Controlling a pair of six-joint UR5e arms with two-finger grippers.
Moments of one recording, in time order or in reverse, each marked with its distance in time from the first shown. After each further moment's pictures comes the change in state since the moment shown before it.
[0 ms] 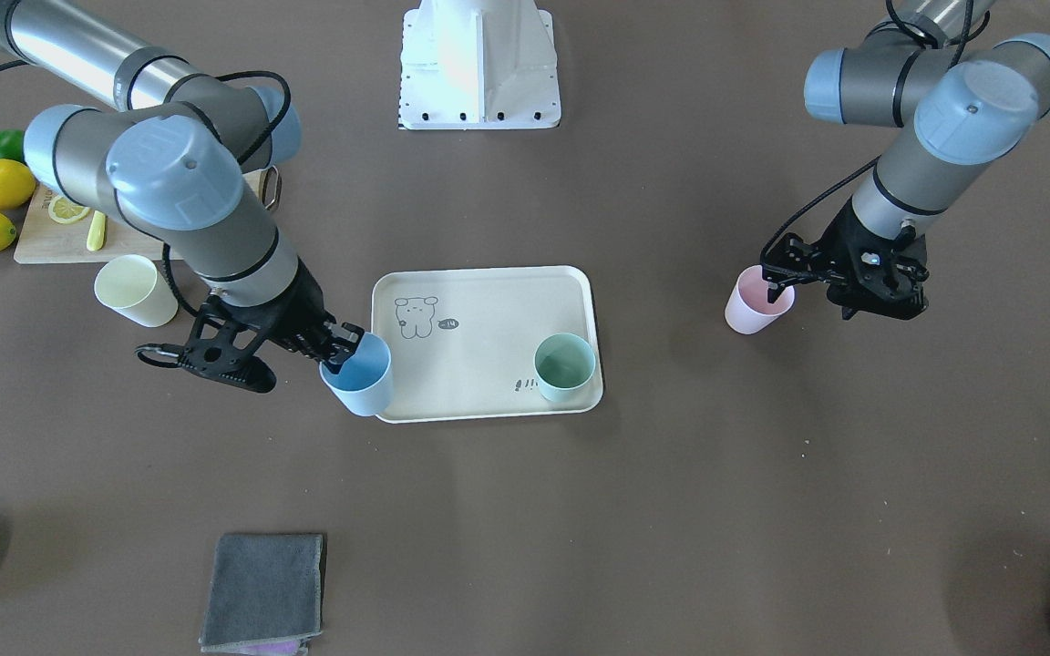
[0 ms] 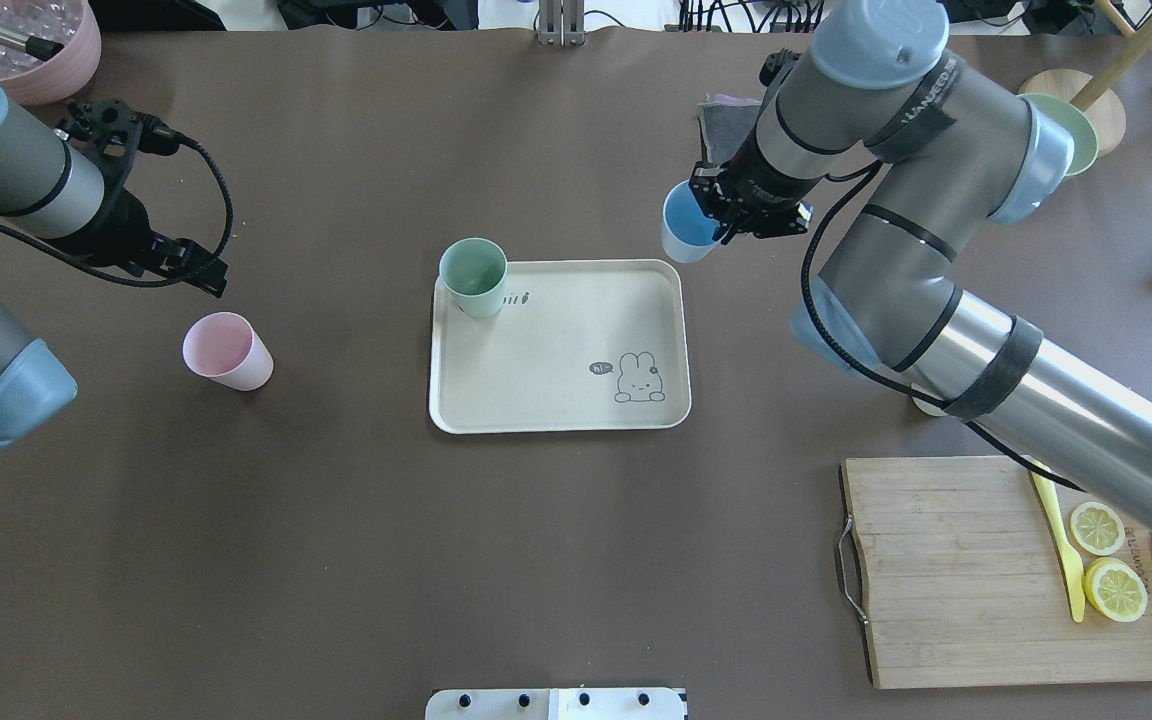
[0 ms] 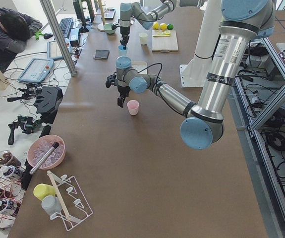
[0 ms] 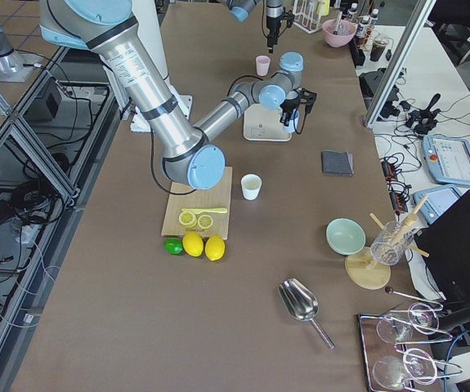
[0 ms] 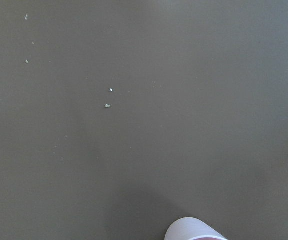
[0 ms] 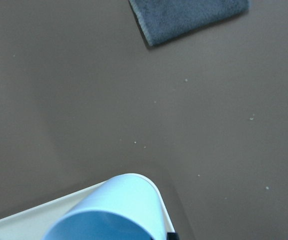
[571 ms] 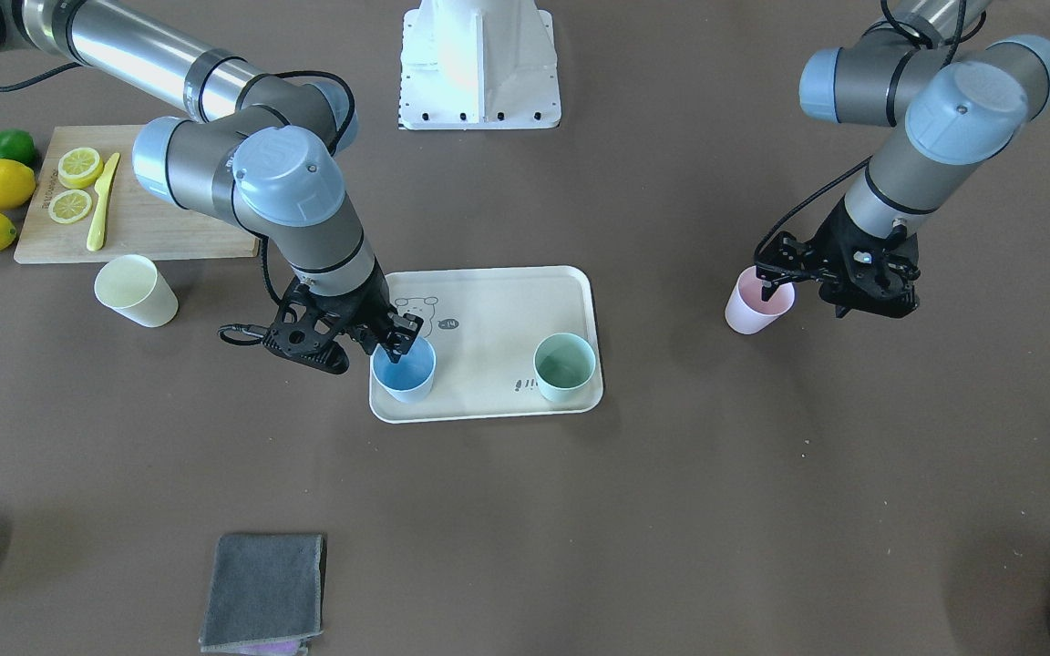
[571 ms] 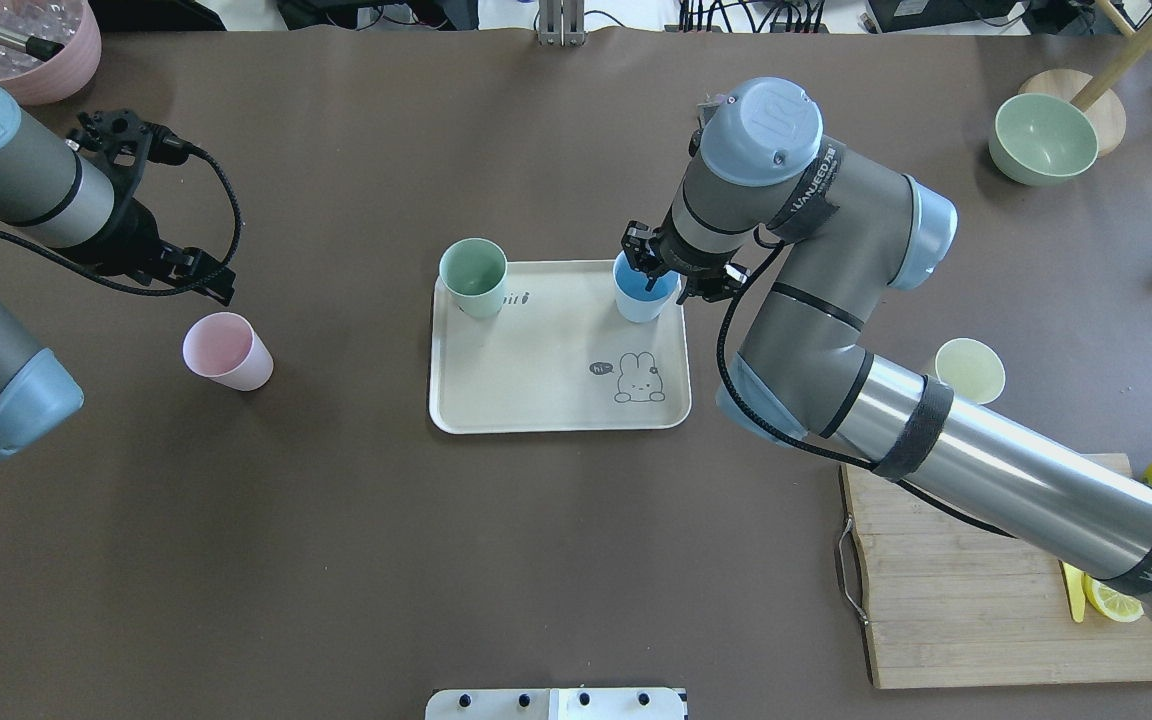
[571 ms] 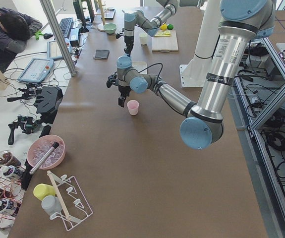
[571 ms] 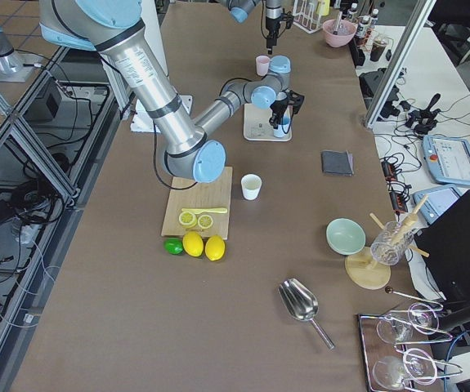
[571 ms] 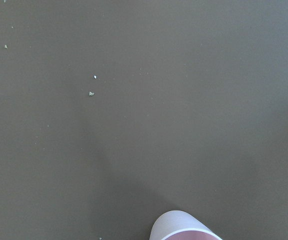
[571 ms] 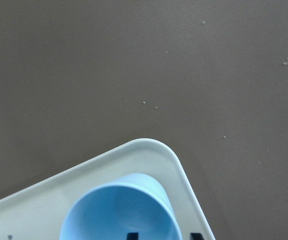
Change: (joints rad) left arm 0.009 0.002 0.000 -0.001 0.001 -0.005; right arm -0.087 0.034 -0.060 0.012 -0.089 0.104
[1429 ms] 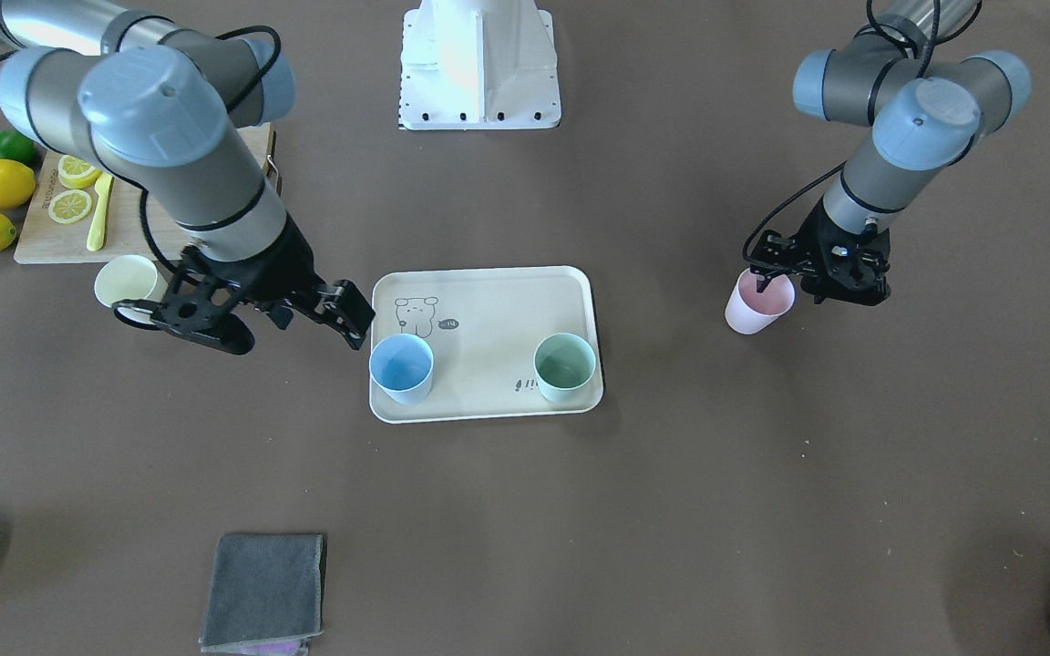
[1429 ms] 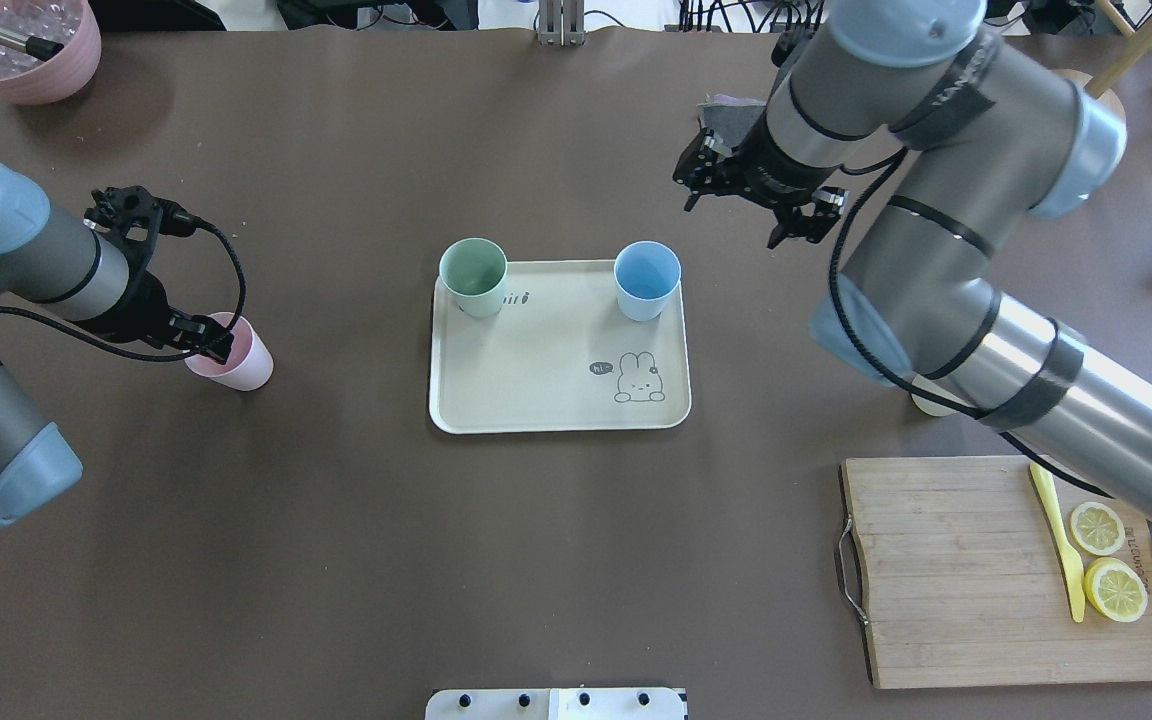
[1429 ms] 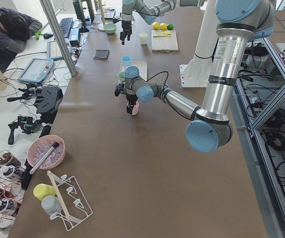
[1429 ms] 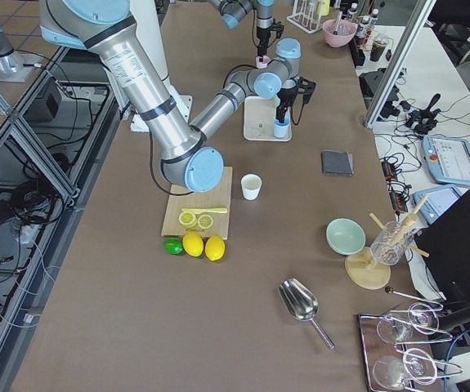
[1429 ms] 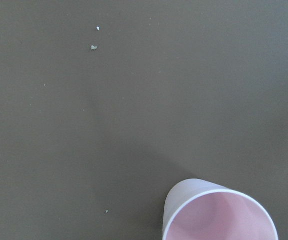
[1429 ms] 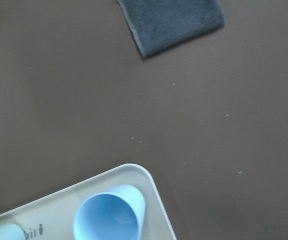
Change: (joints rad) left arm 0.110 0.085 0.009 -0.092 0.066 -0.108; right arm 0.174 -0.107 0.251 -0.153 0.135 -0.158
